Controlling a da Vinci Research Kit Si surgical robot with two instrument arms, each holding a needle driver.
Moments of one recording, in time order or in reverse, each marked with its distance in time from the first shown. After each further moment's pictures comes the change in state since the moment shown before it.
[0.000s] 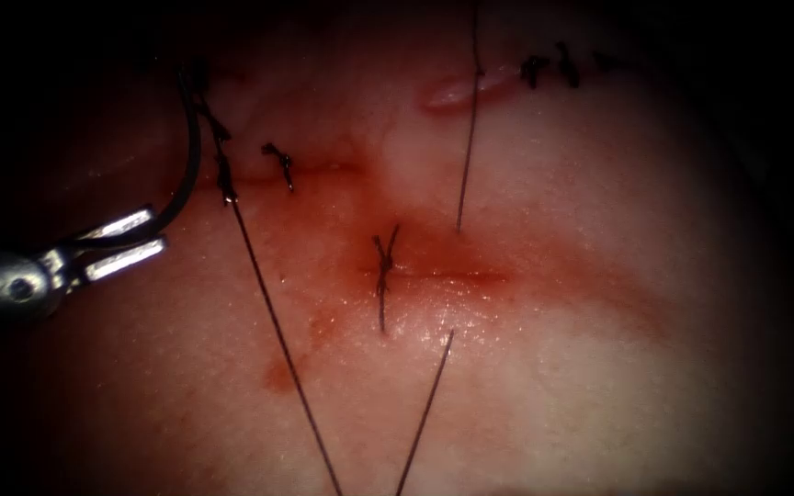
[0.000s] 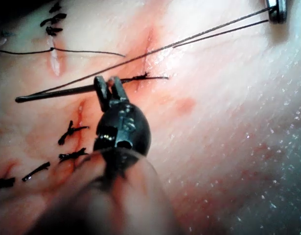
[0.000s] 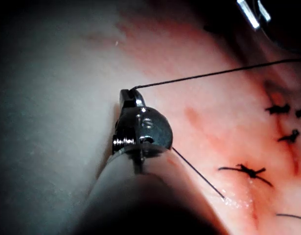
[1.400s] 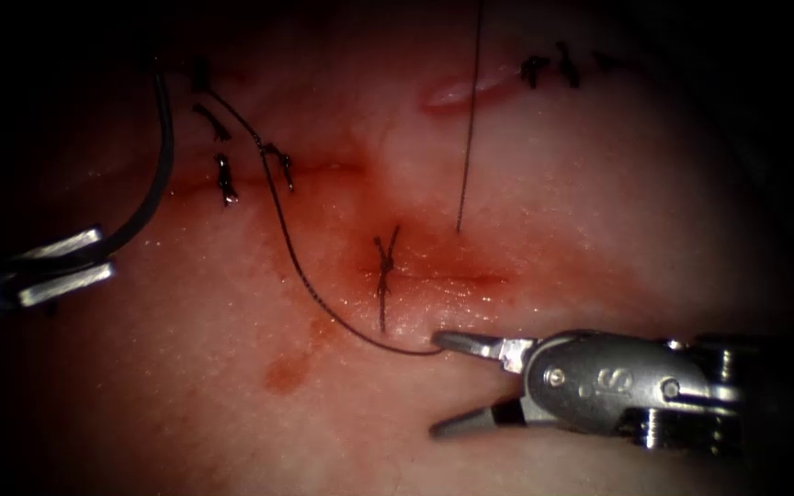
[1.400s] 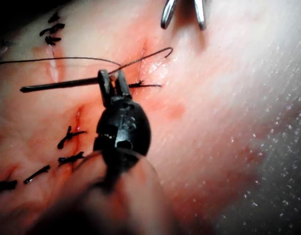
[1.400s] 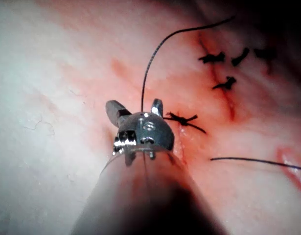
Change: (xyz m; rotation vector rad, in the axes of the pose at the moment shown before) right arm -0.006 0.012 -0.003 -0.360 0.046 0.031; left arm 0.004 -0.001 -0.004 -0.038 0.042 -0.020
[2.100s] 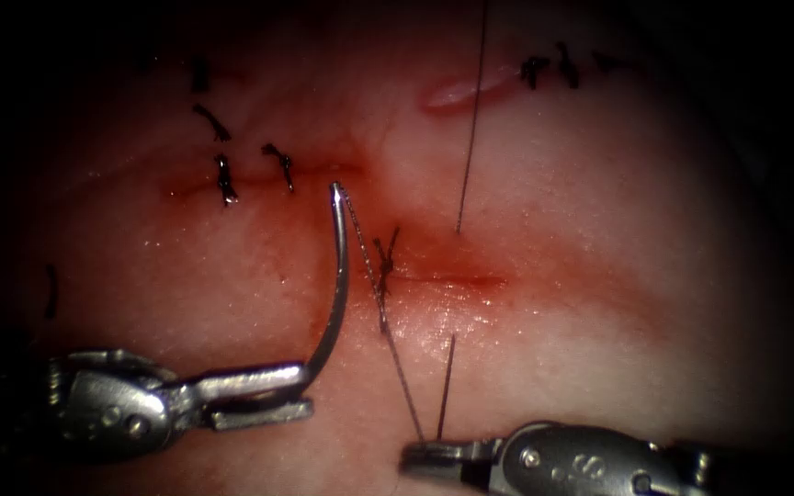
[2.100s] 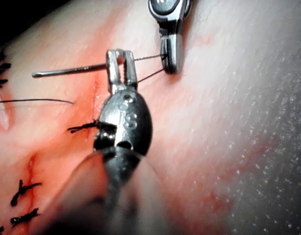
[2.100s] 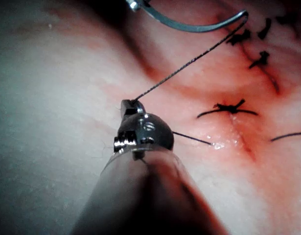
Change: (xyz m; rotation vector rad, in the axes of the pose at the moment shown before) right arm 0.000 -0.009 0.000 0.214 -0.134 0.337; left arm 0.003 0.009 0.009 -0.224 0.267 0.061
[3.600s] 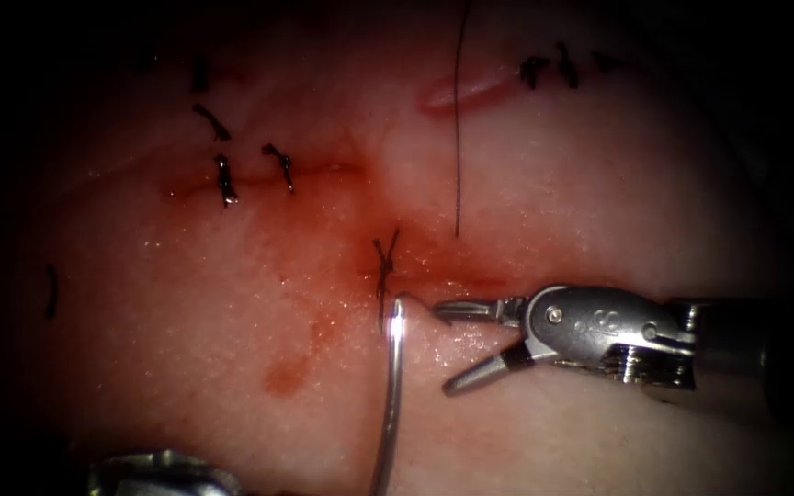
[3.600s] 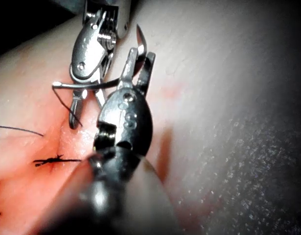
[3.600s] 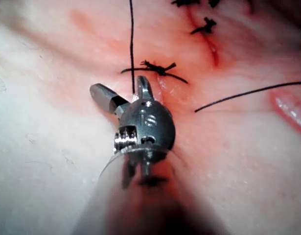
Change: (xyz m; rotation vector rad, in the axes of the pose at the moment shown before) right arm -0.003 0.016 0.002 0.007 0.146 -0.272; left arm 0.008 0.005 0.003 -0.251 0.072 -0.048
